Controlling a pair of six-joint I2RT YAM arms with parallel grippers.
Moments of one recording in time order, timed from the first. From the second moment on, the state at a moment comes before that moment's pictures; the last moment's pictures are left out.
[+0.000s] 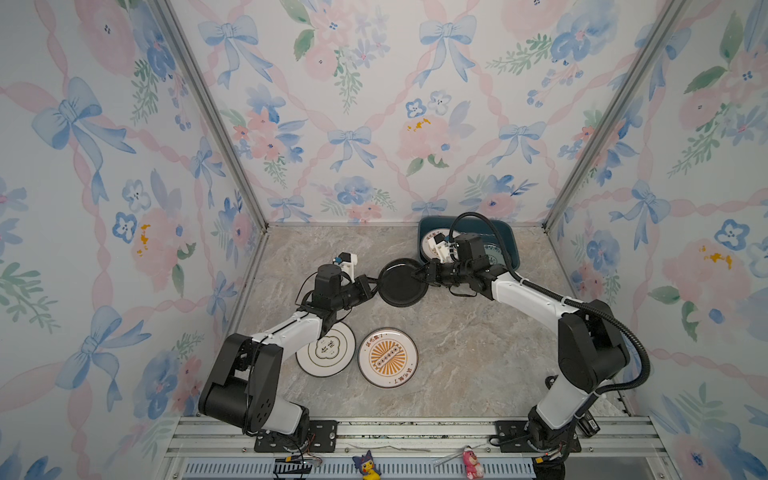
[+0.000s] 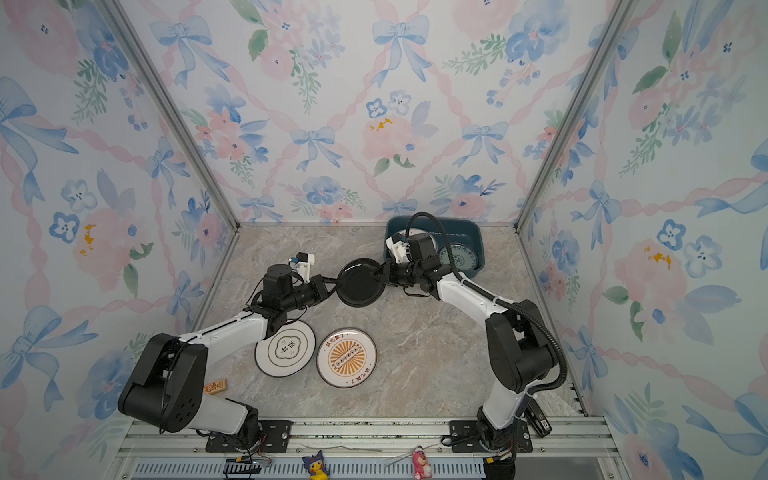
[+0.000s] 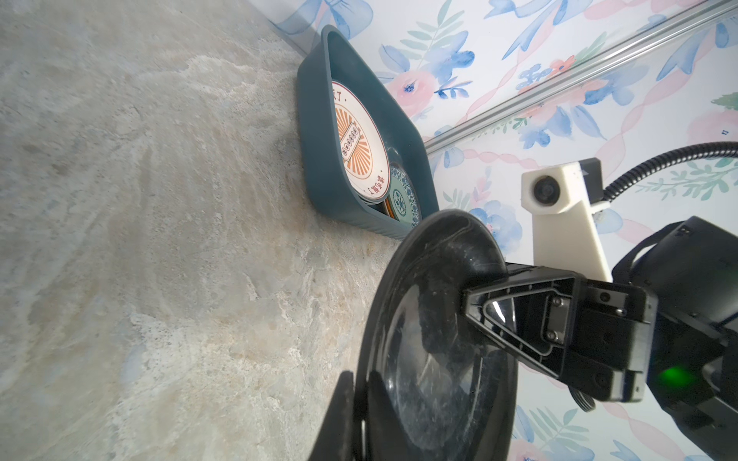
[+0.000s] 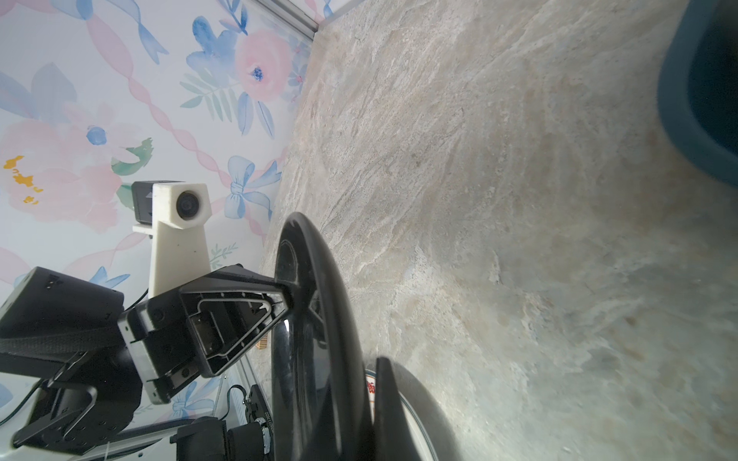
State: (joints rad) left arm -0.30 1.46 0.69 0.37 0.54 -0.81; right arm 0.47 1.73 1.23 -0.13 -0.63 0.64
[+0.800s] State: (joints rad) left arm -0.30 1.42 0.70 0.37 0.53 -0.76; right arm 0.25 1.65 1.48 -0.64 -0.31 0.43
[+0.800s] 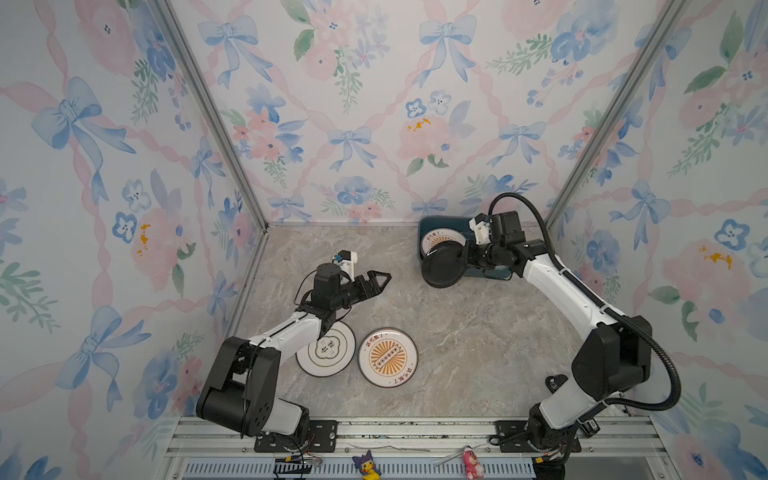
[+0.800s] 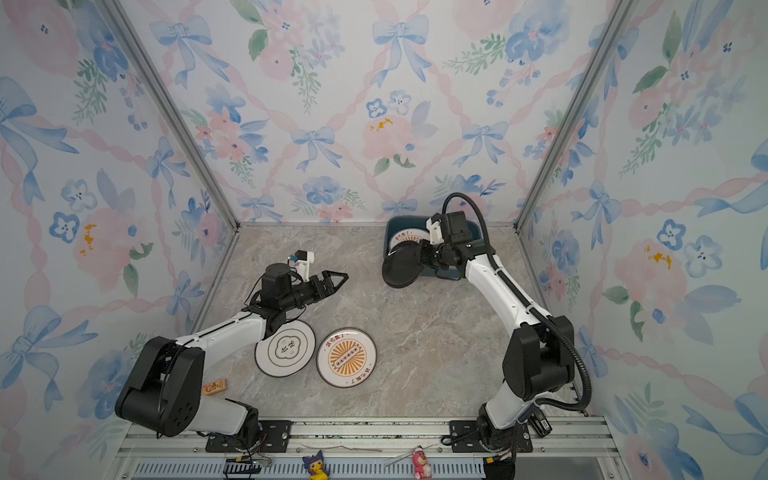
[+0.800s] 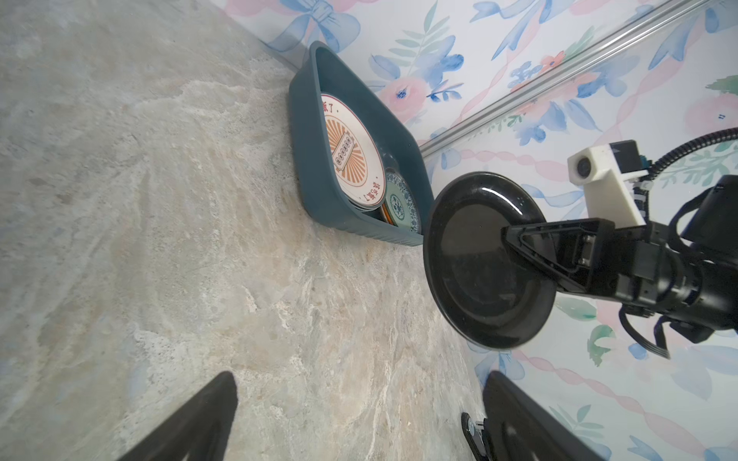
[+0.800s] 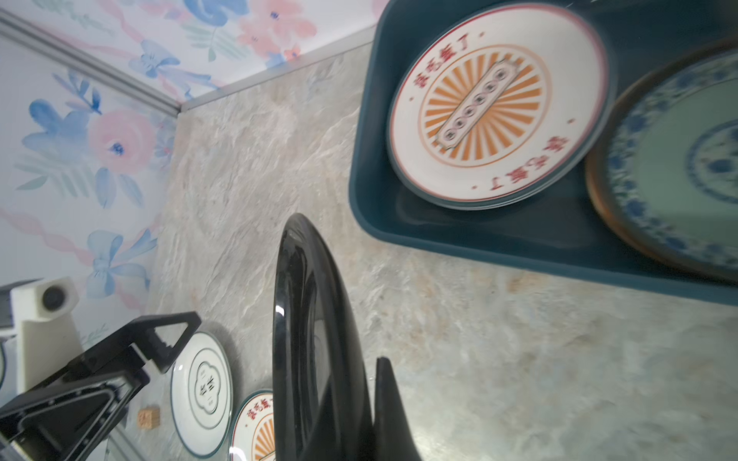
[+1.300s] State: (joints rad) left arm -0.26 1.35 0.66 0.35 0.53 -0.73; right arm -0.02 1.89 1.80 -0.75 -0.16 0.41
